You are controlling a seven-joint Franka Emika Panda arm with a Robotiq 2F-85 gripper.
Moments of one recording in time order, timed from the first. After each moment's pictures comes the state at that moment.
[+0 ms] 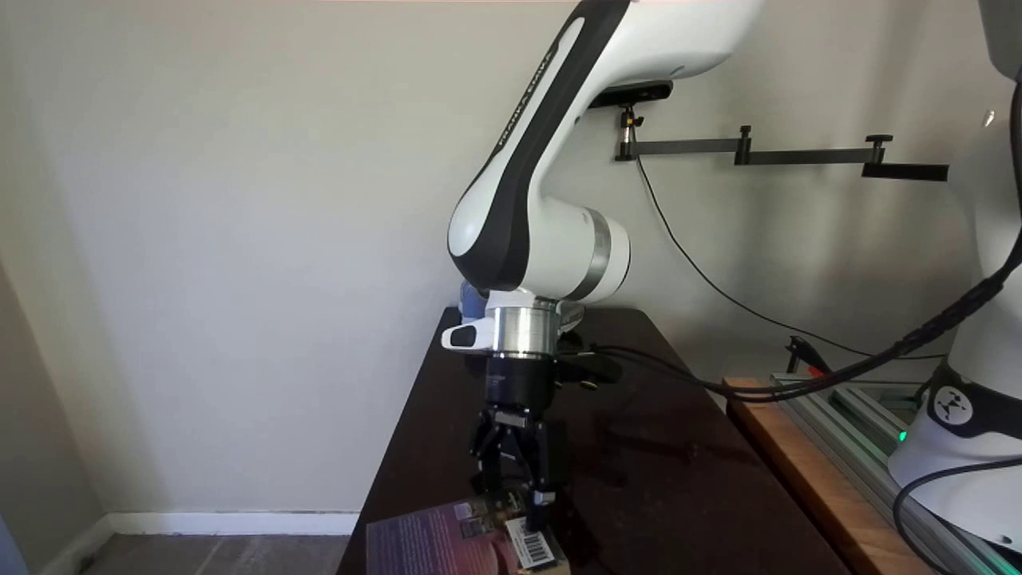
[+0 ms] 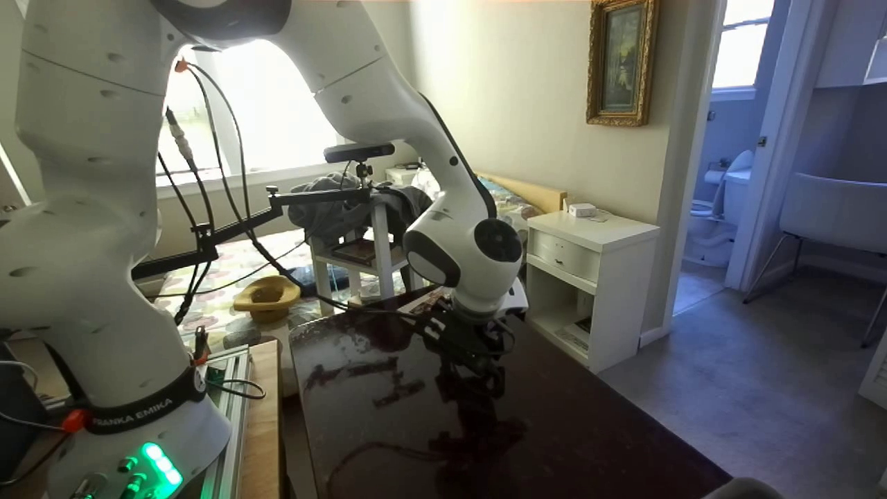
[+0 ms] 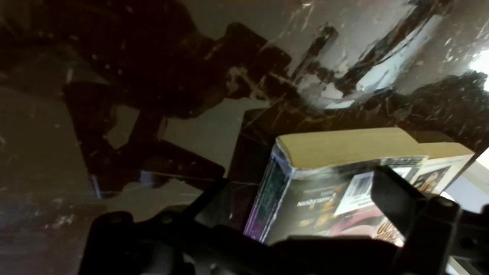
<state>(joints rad) -0.11 0.46 0.04 -2.29 0.98 2.49 -1.54</state>
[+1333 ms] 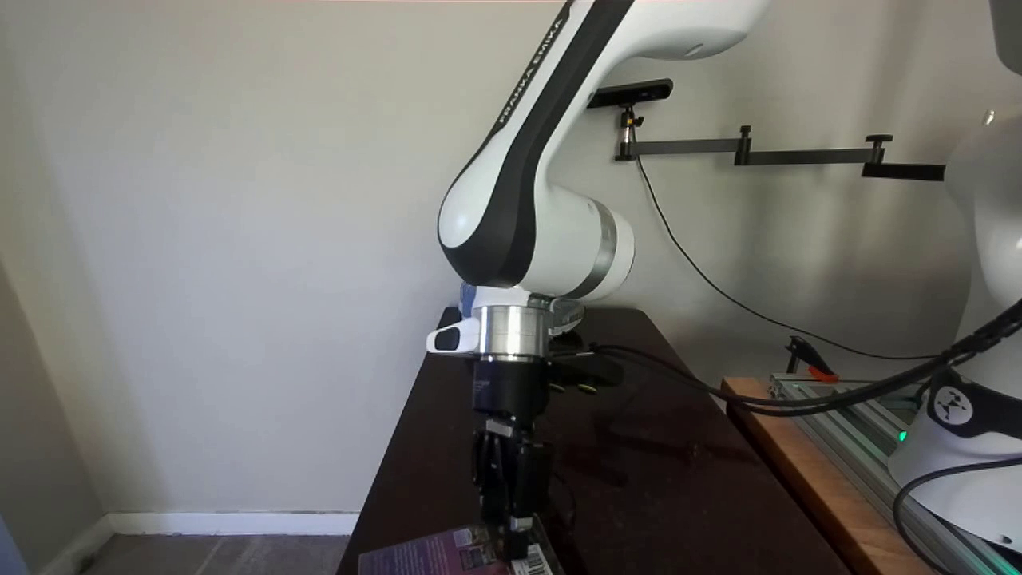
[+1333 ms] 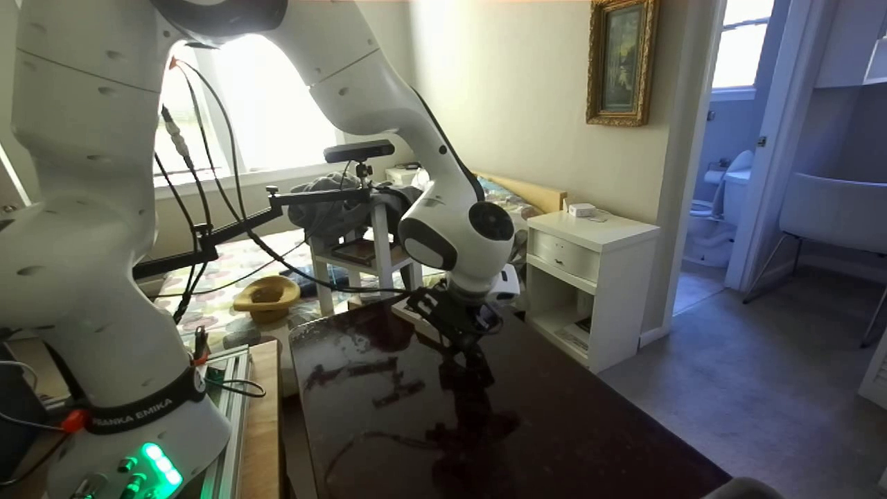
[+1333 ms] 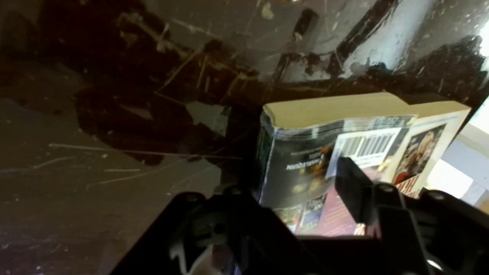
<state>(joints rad) -0.07 0.44 0.07 -2.29 0.95 2.50 -1.33</state>
